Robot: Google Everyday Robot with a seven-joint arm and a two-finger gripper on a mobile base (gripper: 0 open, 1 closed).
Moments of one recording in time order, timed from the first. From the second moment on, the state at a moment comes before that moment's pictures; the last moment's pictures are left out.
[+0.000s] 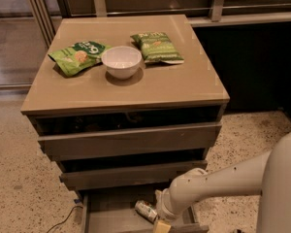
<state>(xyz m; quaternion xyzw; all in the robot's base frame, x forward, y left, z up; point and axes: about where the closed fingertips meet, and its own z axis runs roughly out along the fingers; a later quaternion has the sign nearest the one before) 0.390 -0.042 0.393 -0.63 0.75 0.16 0.11</state>
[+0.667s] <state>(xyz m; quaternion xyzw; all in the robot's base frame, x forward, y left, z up) 0.394 -0.024 0.371 -0.63 0.75 0.17 0.12</state>
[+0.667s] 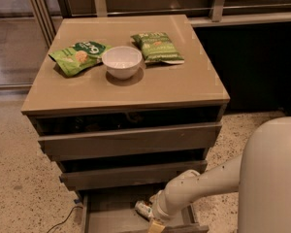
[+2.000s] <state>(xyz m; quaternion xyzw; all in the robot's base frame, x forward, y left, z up) 0.393 -0.019 0.361 -0.63 0.75 0.17 0.12</state>
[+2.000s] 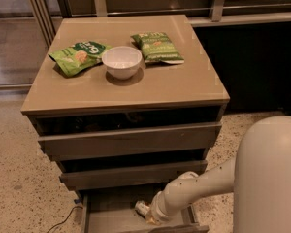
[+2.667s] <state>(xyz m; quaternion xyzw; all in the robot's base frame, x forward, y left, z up) 0.409 0.003 0.313 -0.62 0.75 0.17 0.13</state>
